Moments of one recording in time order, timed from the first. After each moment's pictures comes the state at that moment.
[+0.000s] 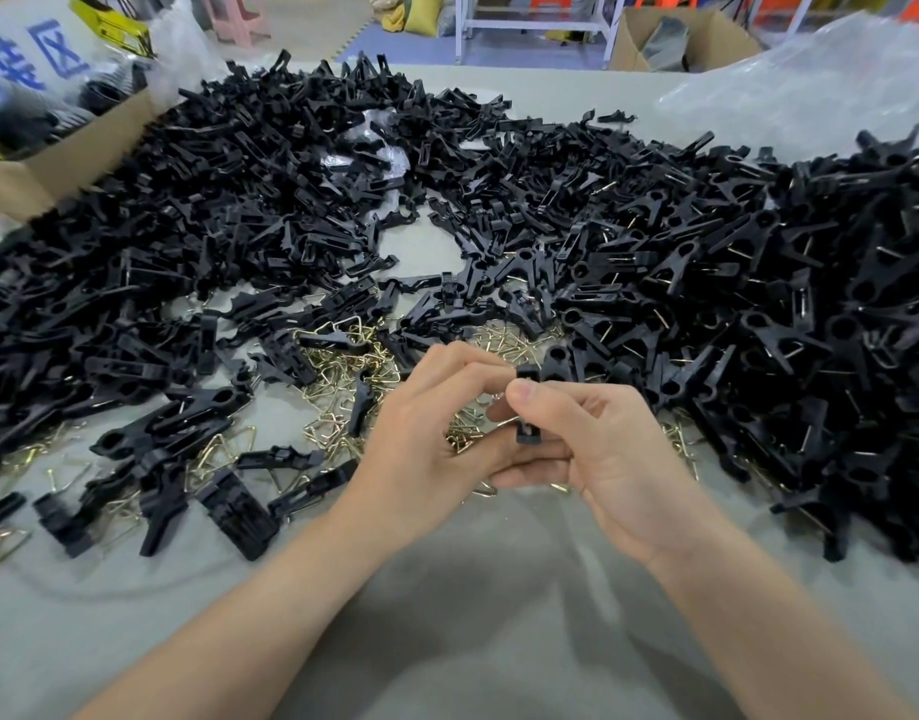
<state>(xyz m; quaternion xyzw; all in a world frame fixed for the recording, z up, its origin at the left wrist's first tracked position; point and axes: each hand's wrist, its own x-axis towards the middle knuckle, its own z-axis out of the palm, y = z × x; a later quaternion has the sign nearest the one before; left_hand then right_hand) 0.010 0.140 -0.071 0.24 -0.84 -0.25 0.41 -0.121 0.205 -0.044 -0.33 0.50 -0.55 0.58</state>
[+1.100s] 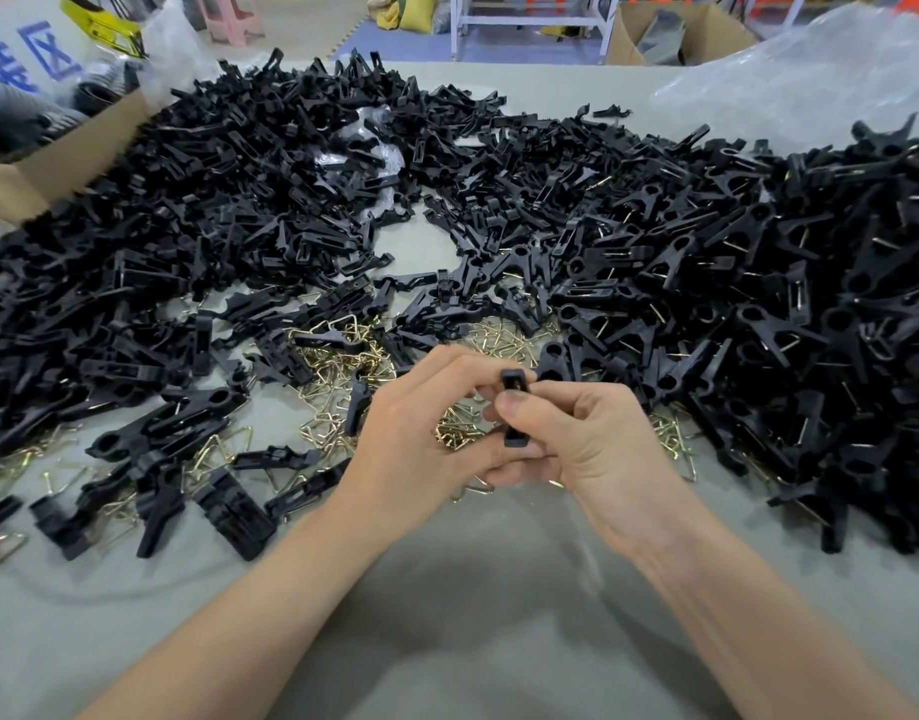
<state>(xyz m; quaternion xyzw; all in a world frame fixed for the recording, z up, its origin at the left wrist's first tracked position) 0.012 0.137 -0.072 0.22 -0.84 -0.28 0.41 -0.118 0.203 -0.052 -0.31 0.49 -0.58 0.57</state>
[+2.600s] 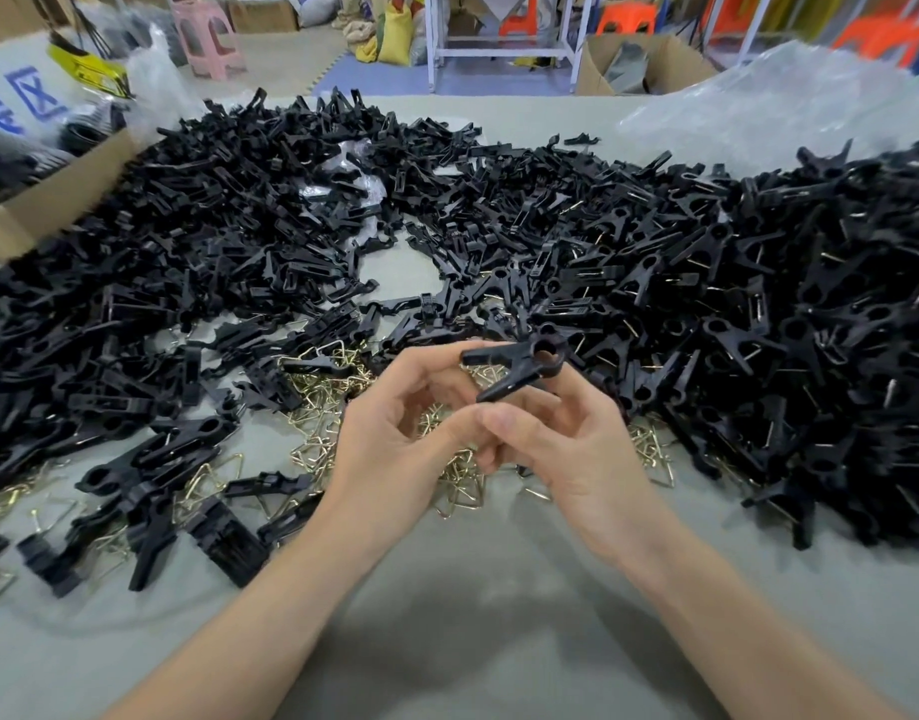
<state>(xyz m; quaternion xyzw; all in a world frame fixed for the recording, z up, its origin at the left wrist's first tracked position) 0.013 0.144 -0.065 0.28 -0.67 -0.52 0.46 -0.124 0.202 -0.069 -0.42 0.40 -0.65 0.50</state>
